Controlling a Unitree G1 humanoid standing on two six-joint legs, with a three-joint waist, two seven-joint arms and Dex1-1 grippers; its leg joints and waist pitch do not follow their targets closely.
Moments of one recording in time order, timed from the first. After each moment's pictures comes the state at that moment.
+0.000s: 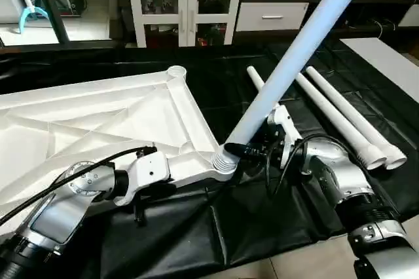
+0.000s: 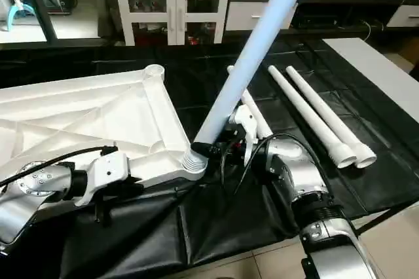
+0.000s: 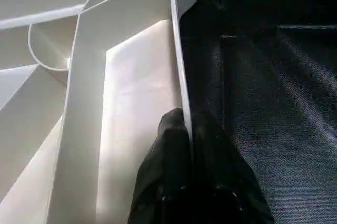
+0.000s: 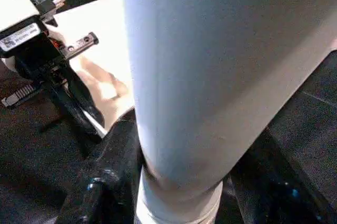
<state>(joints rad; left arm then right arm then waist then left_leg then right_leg) -0.23 0.67 -0.32 -0.01 0.04 0.28 -1.01 -0.55 -0.31 0.16 0.65 0.33 0.10 1.14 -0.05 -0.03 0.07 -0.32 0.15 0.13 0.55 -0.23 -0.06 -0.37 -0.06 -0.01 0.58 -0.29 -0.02</state>
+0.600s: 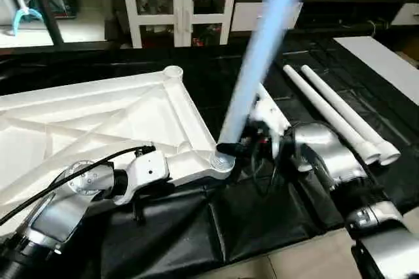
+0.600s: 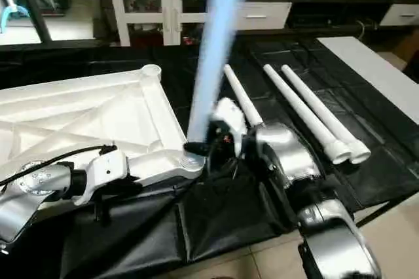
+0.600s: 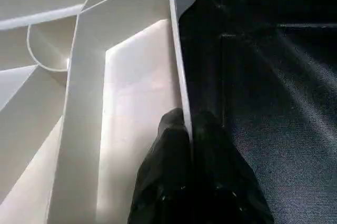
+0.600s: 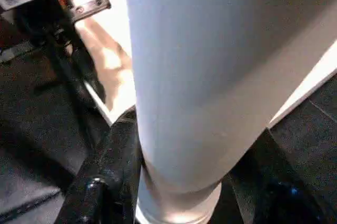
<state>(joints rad) -0.24 0.66 -0.31 0.01 0.05 0.28 -1.00 -0.66 -0.32 0.28 0.66 0.18 0.07 1.16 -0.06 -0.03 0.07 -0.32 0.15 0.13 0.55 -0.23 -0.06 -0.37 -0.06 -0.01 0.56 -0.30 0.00</state>
